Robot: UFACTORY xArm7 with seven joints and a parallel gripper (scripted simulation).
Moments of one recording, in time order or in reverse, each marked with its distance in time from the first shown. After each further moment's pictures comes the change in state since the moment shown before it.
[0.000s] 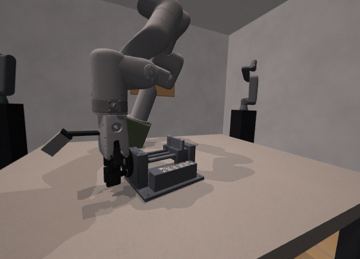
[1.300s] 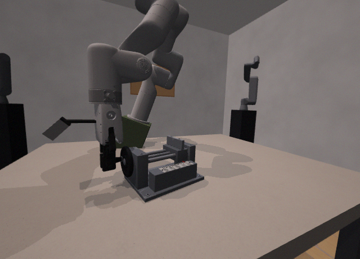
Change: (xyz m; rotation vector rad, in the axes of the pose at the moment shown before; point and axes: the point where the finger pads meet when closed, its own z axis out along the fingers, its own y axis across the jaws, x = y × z) arm 0.000 0.042 -0.023 0.002 -0.001 0.000
